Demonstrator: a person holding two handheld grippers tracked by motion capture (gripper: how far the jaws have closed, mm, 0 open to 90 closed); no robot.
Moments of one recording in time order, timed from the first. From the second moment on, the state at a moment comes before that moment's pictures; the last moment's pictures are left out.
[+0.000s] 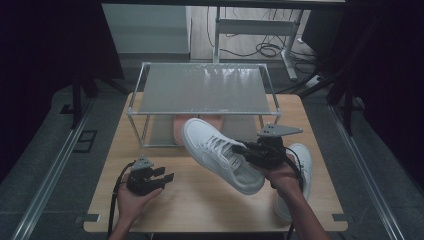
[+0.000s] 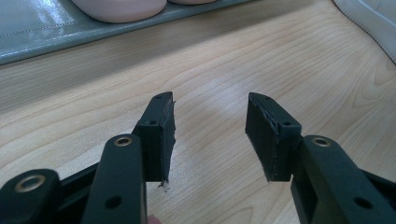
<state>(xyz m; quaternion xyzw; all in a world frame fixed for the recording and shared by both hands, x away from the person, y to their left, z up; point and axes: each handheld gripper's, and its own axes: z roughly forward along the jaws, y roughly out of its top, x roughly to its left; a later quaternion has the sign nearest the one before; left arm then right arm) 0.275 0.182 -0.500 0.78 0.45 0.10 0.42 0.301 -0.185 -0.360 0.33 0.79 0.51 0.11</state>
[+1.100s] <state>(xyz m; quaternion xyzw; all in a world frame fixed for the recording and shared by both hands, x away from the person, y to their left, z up) 0.276 0.181 -0.502 0.78 0.45 0.09 0.42 0.355 -0.165 -0.304 0.35 0.75 0.54 0.12</state>
